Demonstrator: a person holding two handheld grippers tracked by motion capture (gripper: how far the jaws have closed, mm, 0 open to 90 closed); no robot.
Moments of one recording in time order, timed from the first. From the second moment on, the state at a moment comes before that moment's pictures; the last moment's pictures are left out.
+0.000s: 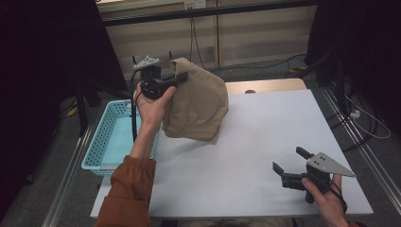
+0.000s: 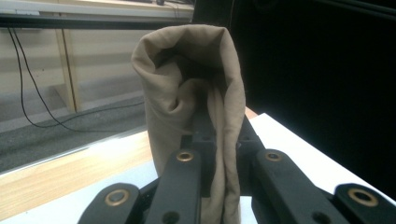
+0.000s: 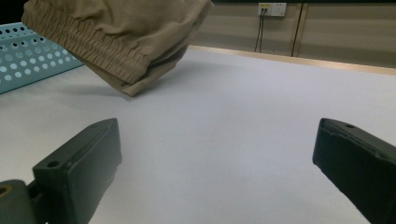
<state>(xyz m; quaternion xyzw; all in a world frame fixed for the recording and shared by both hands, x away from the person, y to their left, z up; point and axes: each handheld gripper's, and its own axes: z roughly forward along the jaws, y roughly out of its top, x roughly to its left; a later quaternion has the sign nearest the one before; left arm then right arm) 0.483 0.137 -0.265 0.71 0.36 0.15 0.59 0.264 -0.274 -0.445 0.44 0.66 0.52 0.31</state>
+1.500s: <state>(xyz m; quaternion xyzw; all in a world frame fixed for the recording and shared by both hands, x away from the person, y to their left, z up) 0.454 0.166 -0.224 0.70 0.34 0.17 0.61 0.263 -0.274 -0.444 0.44 0.66 0.52 0.31</state>
